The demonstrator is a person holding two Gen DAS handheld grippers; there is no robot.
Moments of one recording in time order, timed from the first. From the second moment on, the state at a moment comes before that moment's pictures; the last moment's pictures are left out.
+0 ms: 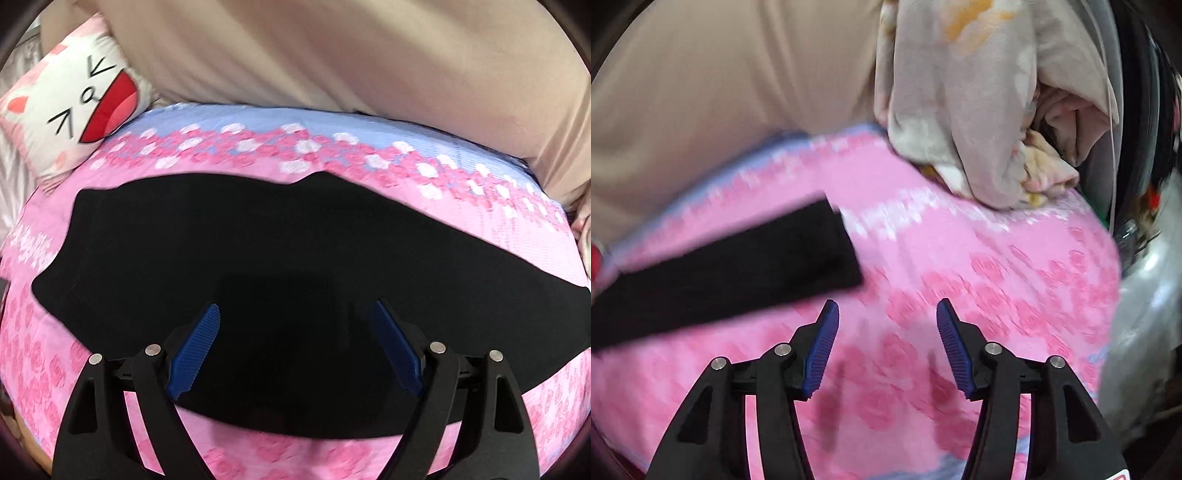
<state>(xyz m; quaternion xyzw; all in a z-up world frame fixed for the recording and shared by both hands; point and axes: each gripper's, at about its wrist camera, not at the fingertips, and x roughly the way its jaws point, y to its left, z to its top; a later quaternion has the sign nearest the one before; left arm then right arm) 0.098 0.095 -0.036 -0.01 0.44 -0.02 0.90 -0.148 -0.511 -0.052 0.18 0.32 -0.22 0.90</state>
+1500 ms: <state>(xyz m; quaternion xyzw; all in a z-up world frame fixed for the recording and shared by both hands) 0.117 0.158 -0.086 -0.01 0.43 0.03 0.90 0.312 -0.029 -0.095 -0.02 0.48 0.20 0.85</state>
